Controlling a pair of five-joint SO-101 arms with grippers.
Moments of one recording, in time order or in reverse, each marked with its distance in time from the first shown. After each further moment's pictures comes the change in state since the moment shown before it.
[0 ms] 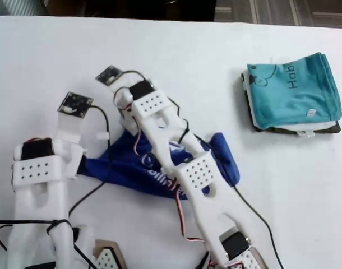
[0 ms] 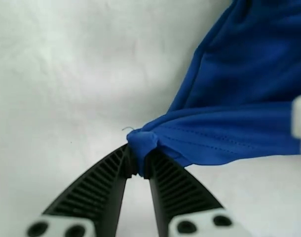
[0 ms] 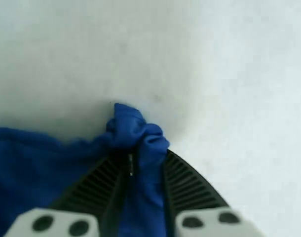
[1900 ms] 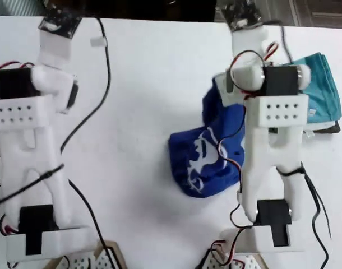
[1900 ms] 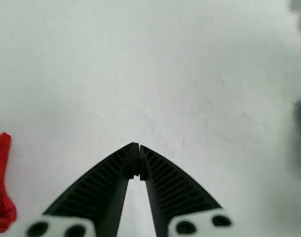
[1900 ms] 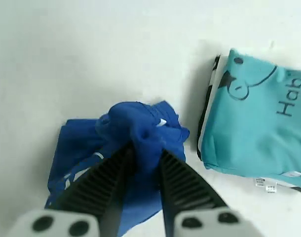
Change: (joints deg) left arm 5.7 28.7 -65.4 23.8 5.8; right arm 28.9 -67.4 42.2 4.7 0.3
